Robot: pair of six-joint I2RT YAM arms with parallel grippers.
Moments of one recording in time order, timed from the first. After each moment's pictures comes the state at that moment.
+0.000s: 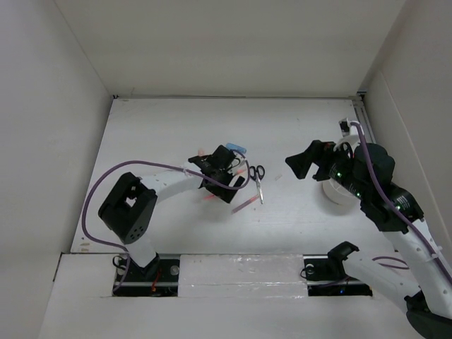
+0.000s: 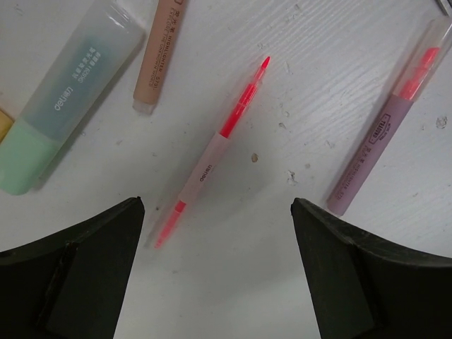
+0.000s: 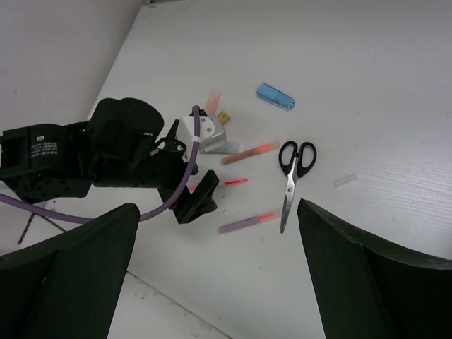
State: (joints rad) left arm -0.74 1.66 1.06 -0.53 -0.01 -0.08; right arm 0.52 0.77 1.13 -0.62 -0.02 0.47
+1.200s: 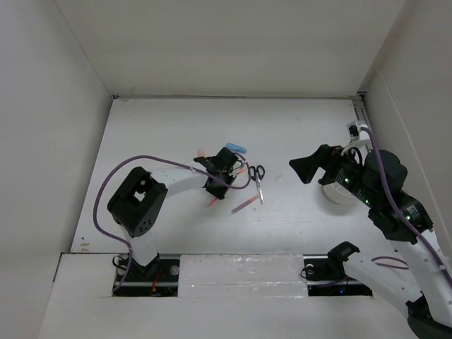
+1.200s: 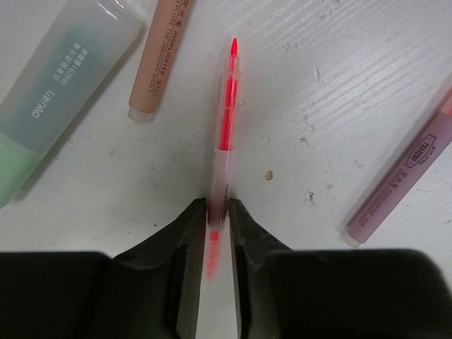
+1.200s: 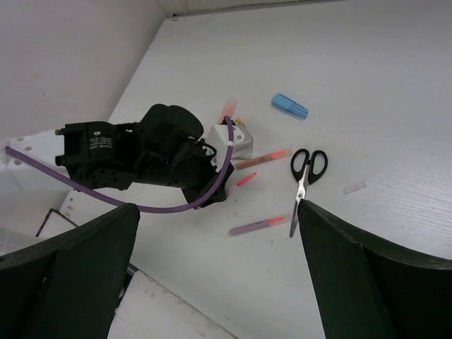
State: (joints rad) left arm -0.74 1.75 1.07 -0.52 -0.04 -0.11; right arm 0.52 0.71 1.13 -0.62 -0.05 0.47
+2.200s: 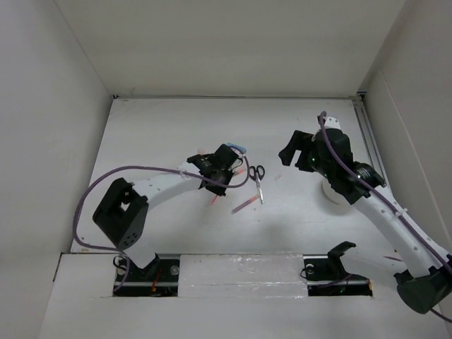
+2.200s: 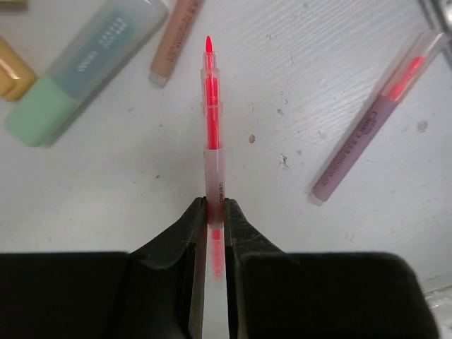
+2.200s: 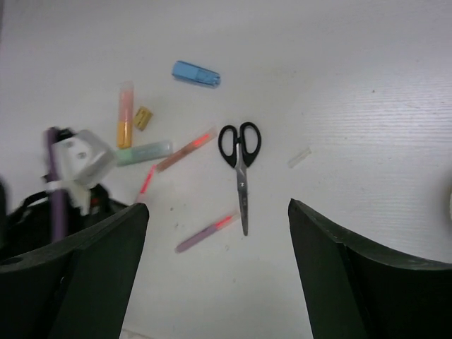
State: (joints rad) left arm -0.79 1.66 1.11 -0.63 -0.10 -0.21; right arm 0.51 1.00 1.09 -0.59 0.15 0.57
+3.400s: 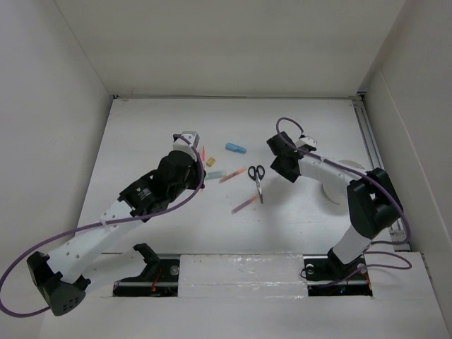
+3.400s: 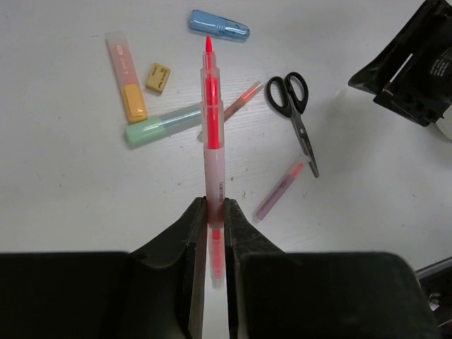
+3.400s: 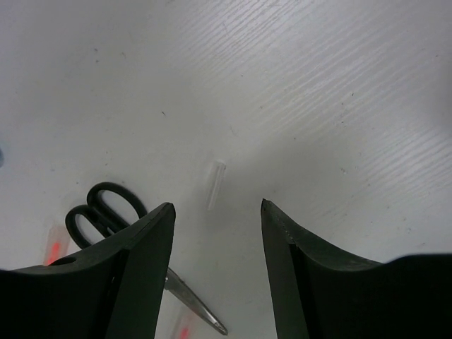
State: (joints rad) left arm -0.79 0.95 0.96 -0.58 -0.31 -0.50; right arm 0.54 1.66 1.11 -0.60 0.51 1.10
